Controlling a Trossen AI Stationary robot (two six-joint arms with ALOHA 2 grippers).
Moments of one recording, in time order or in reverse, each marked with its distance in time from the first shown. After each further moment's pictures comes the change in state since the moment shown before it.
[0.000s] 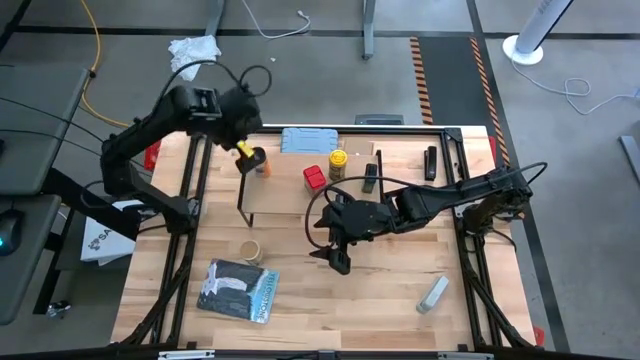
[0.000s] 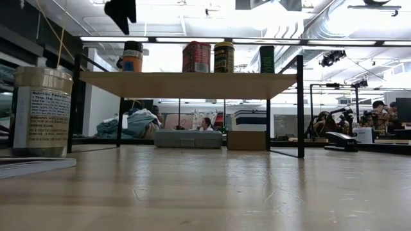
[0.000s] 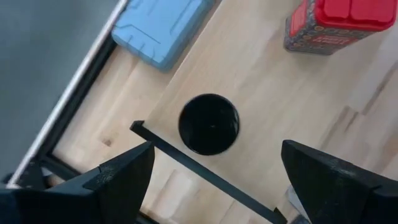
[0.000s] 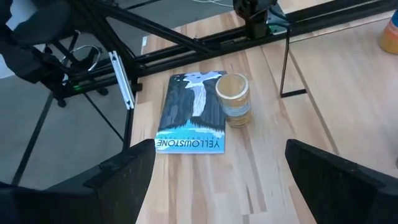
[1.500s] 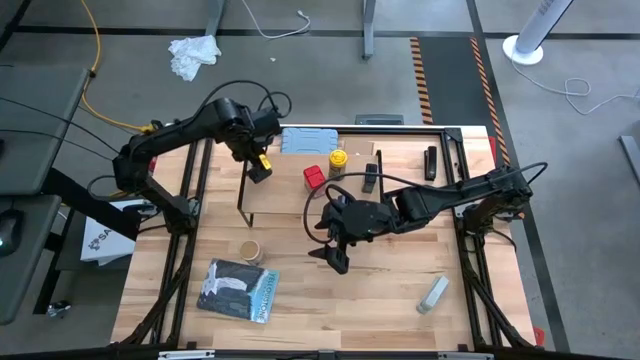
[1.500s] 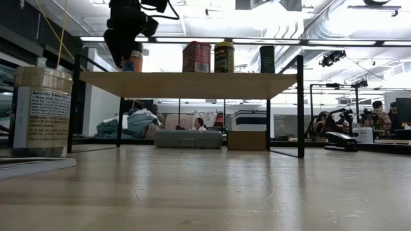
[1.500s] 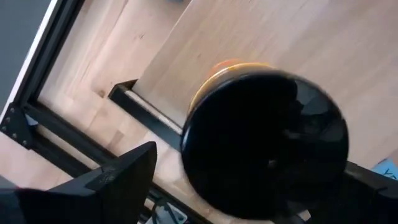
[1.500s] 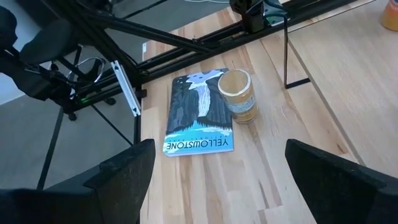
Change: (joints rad) left arm 0.016 0.094 -0.220 0.026 -0.035 -0.094; right arm 0.001 0.001 0.000 0.001 -0.003 0.101
